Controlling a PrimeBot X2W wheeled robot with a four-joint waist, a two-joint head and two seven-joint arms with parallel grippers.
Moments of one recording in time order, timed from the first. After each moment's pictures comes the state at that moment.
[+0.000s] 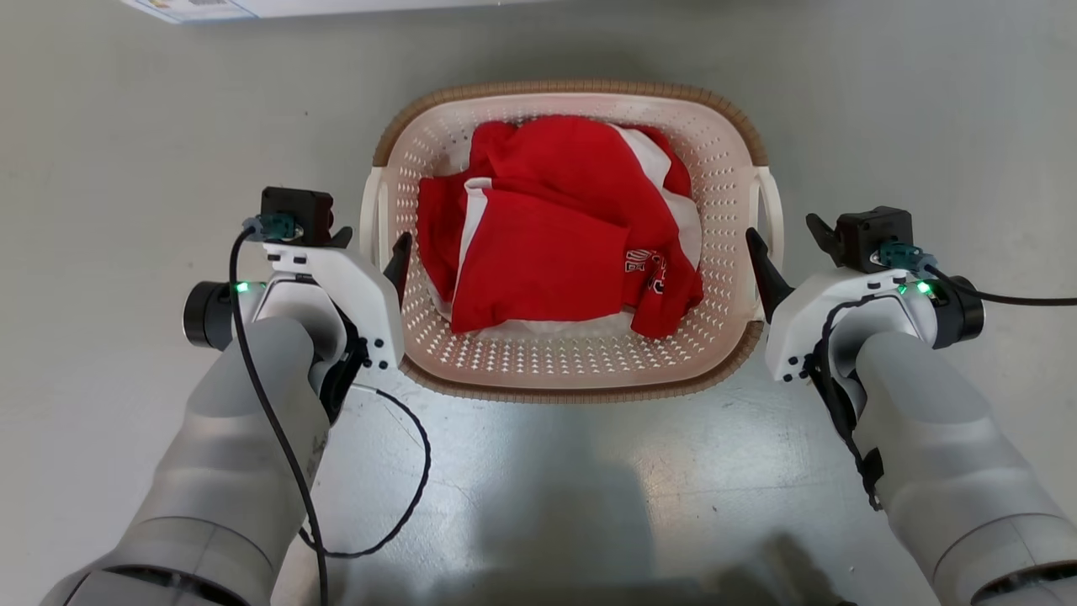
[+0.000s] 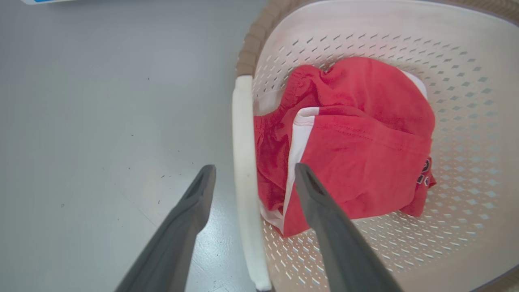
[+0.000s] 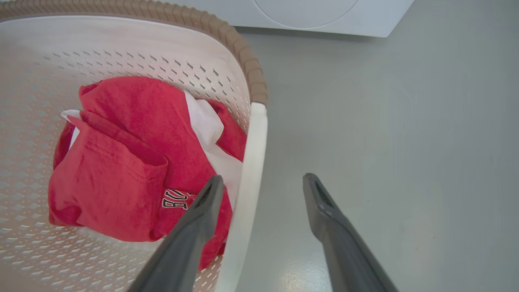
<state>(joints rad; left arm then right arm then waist) -0.95 0.07 -0.40 1.24 -0.46 -0.12 -0.13 -0.89 -0.06 0.13 1.24 0.08 0.12 -0.24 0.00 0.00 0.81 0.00</state>
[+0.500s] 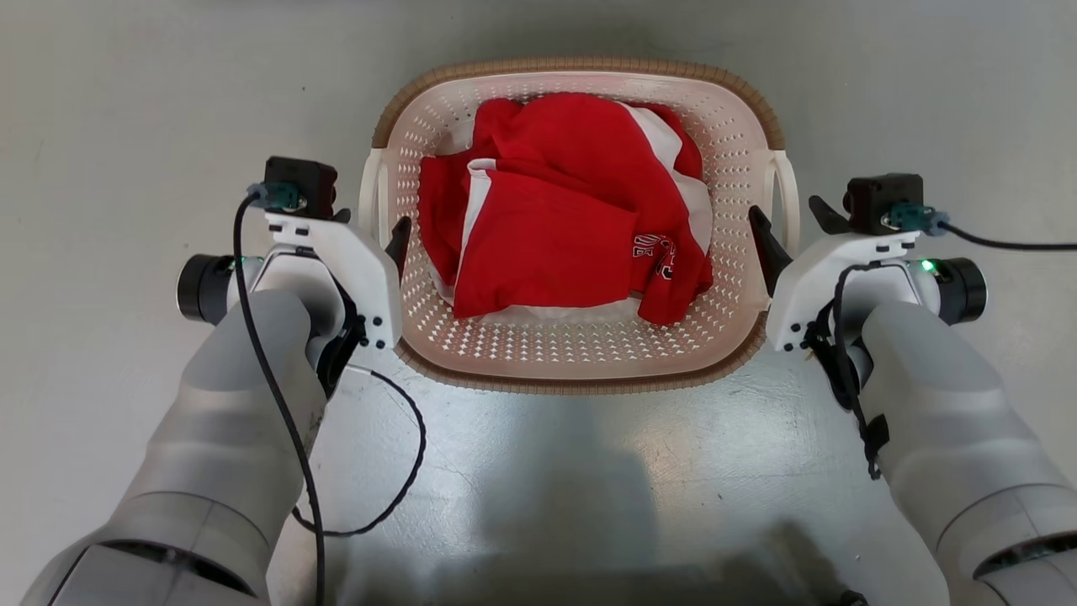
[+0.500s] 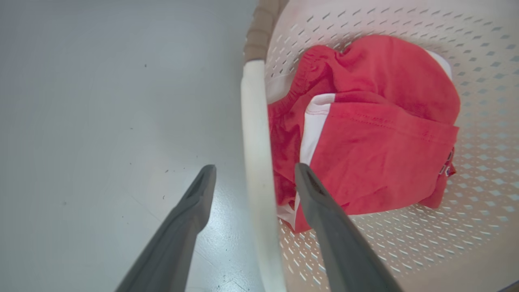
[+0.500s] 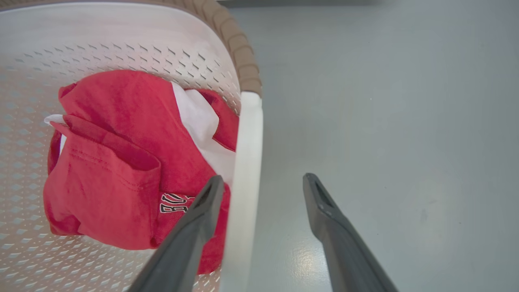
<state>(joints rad) -1.01 0.07 -0.46 1.27 -0.49 -0.12 -0.08 -0.95 -0.07 0.17 1.27 0.21 0.12 -0.16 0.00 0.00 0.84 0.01</state>
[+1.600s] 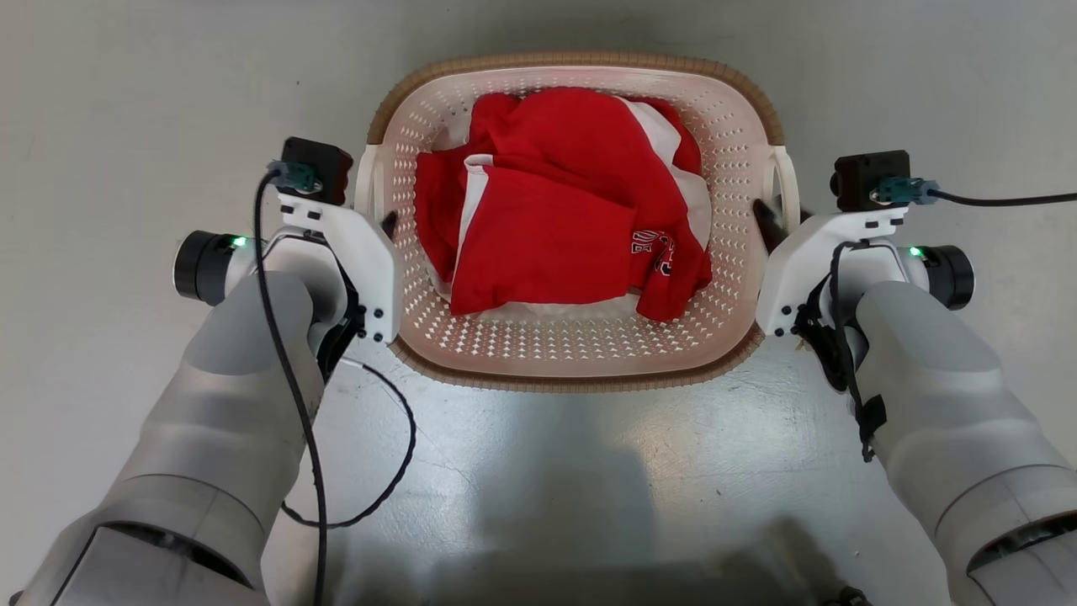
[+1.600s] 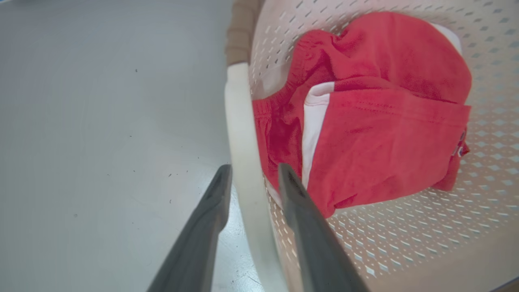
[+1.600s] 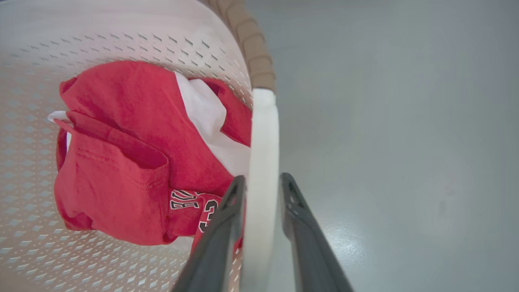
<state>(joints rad) -1.06 0.08 -0.58 1.28 -0.52 -0.12 -0.03 -1.01 -0.07 0.32 1.29 0.38 0.12 -0.06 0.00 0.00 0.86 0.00</state>
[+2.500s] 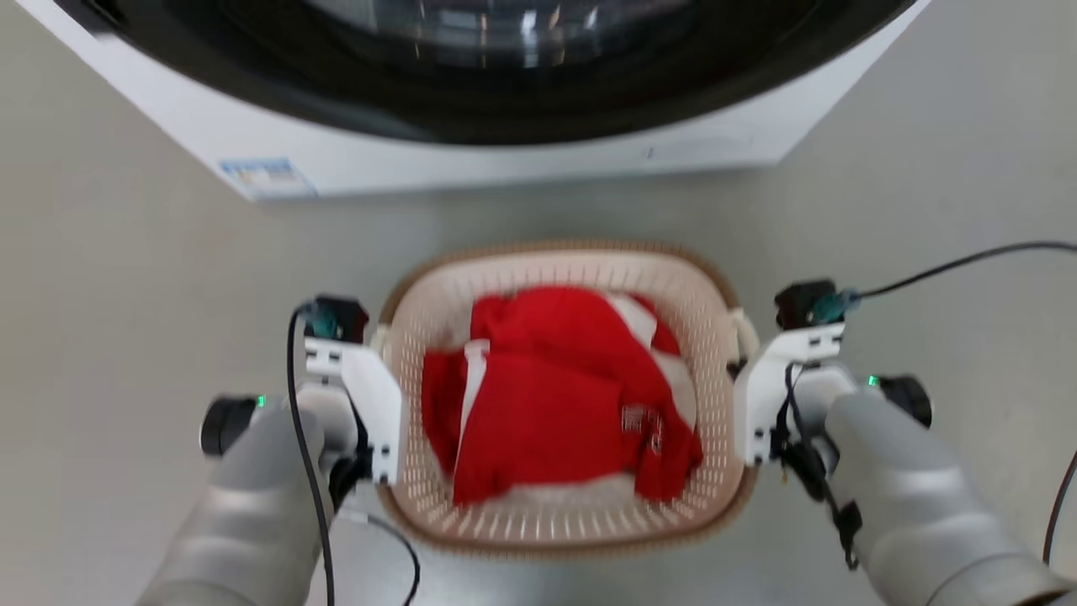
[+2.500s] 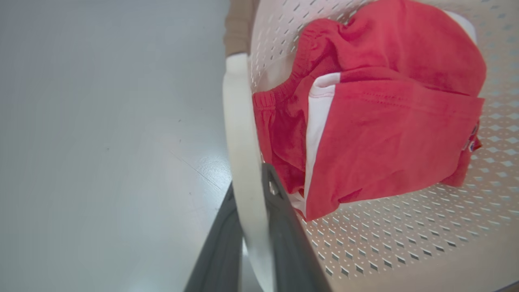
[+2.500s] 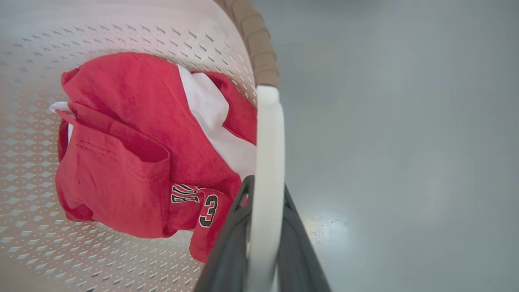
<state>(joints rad) -0.85 0.08 -0.64 1.29 -0.62 -0.13 0.16 -0.83 -0.06 0.53 1.26 0.56 0.12 0.16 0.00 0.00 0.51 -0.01</state>
